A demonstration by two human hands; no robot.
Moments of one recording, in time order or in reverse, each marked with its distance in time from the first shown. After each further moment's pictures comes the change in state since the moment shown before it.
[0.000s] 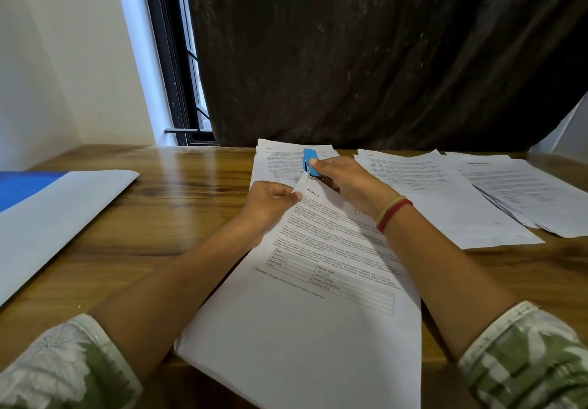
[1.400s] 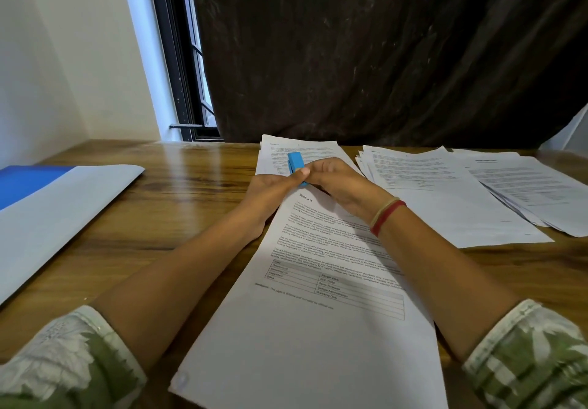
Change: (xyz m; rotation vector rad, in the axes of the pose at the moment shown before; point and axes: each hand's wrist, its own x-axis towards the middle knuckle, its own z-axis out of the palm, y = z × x) left_hand -0.002 0.013 -0.004 -0.090 -0.009 -0.074; right_hand 0.005 0.009 0.019 0.074 -0.132 -0.153
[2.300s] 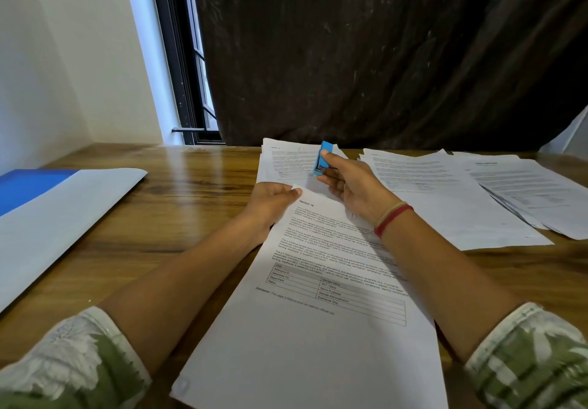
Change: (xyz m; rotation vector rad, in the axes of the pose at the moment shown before) left_hand 0.000 -0.007 0.002 -0.003 0.018 -0.073; right_hand 0.000 0.002 -0.010 0.541 0.283 0.165
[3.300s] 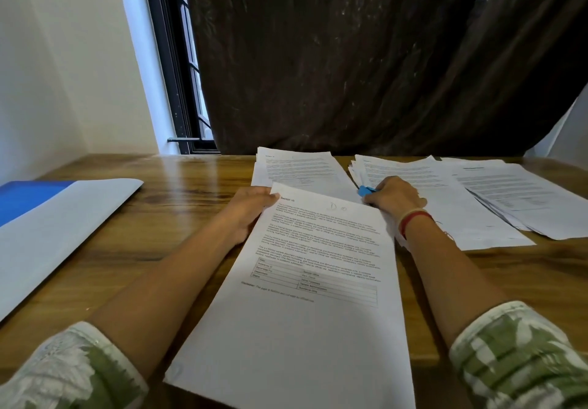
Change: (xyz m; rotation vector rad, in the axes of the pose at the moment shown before) left_hand 0.008 0.006 -0.025 -0.001 -0.034 -0.082; right_hand 0.034 0.016 -0.088 -1.099 0.434 -0.046
